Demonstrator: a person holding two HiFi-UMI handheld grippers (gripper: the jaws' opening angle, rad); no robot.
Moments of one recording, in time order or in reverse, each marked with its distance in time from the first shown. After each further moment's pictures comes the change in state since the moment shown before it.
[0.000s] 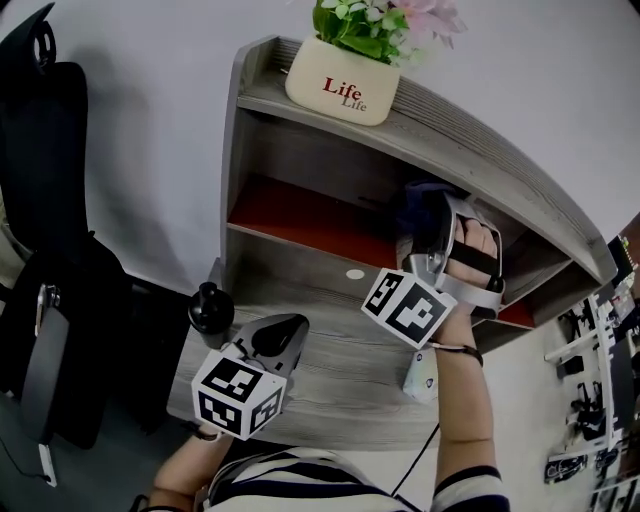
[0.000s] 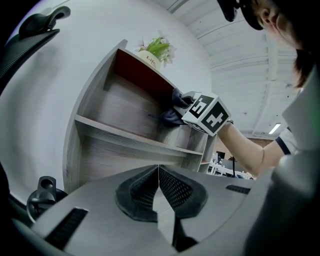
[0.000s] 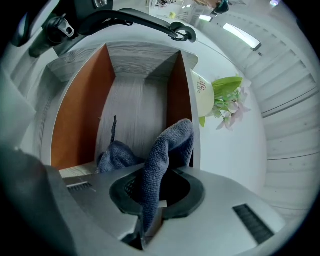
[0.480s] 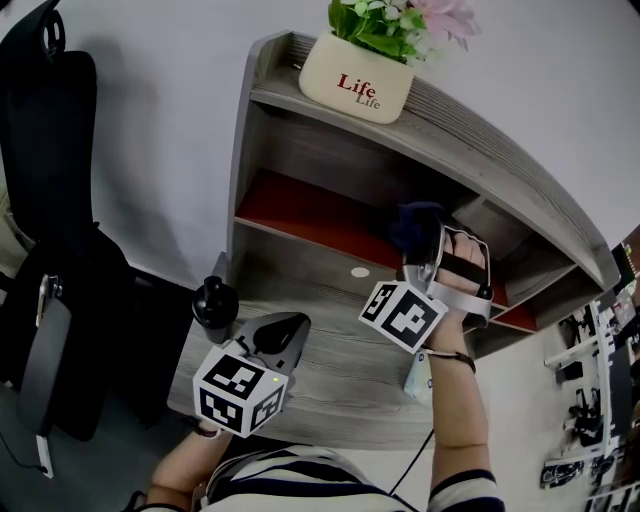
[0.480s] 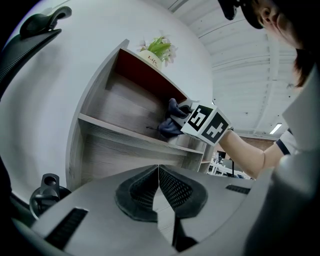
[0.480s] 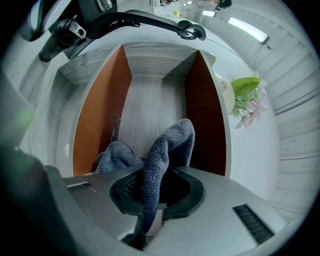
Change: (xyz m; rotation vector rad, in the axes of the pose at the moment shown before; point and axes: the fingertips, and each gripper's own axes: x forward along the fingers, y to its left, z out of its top) left arm -0.004 0.002 -0.004 -0.008 0.009 0.010; right arm -0.006 0.047 0.000 -0.018 0.006 0.125
